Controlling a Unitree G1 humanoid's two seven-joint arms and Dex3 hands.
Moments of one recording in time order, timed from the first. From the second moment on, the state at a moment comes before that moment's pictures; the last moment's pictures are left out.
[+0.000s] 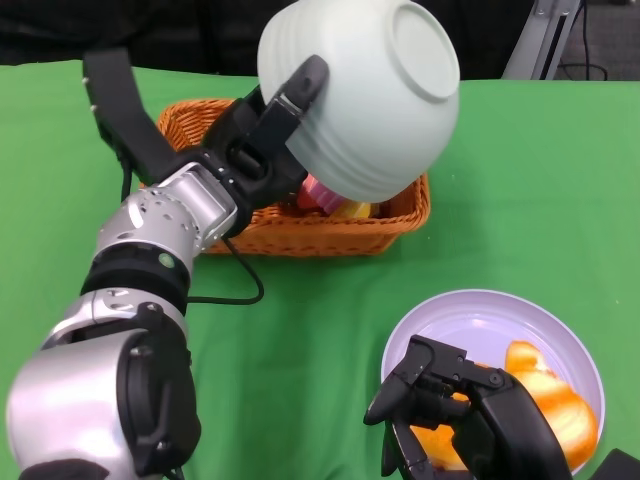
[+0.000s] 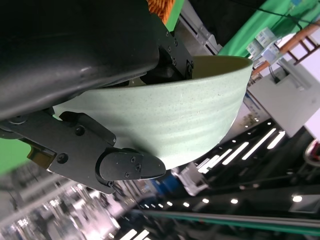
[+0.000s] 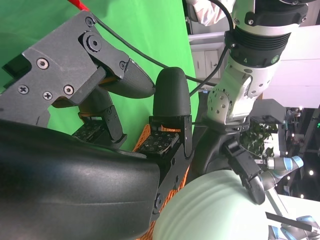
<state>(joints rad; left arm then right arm) -1.08 -0.06 0.51 1.16 -0.57 0.42 -0.38 0.29 0.01 0.33 -0.26 0.03 -0.22 0.17</state>
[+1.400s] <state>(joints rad) -0.79 0.20 -0.01 0.50 -0.05 -0.55 -0.71 0.27 0.02 0.32 -0.23 0.03 -0.25 0.17</state>
